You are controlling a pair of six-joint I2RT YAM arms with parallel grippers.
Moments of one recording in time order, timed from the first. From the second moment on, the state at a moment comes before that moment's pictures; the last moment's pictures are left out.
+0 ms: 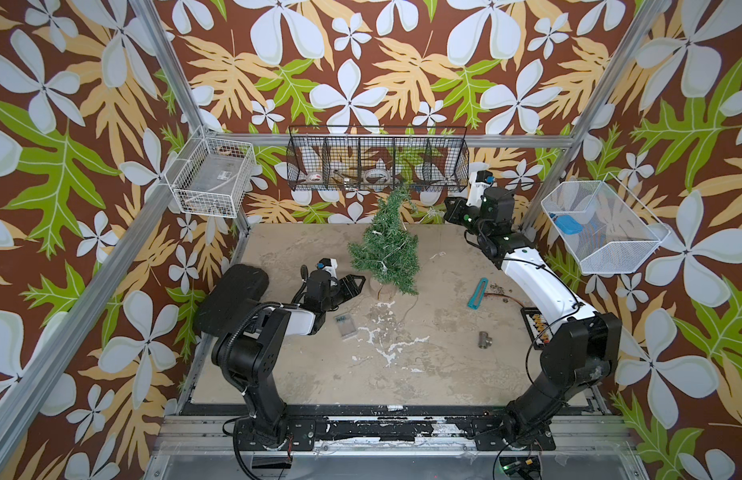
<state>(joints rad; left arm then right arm) -0.32 1.80 0.75 0.65 0.34 -0.86 0.21 1.70 1.57 -0.06 -0.17 0.45</state>
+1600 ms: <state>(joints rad) -0.38 2.09 1.12 0.44 0.43 -0.67 0.16 1.85 1.87 -0.20 -0.15 0.48</state>
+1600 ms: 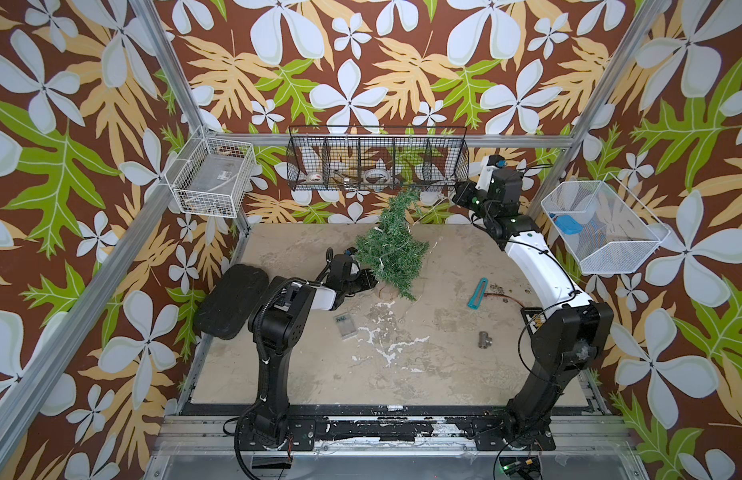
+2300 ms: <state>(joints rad) -0.38 2.11 1.09 0.53 0.43 -0.65 0.28 2.18 2.46 -0.16 -0.39 0.53</state>
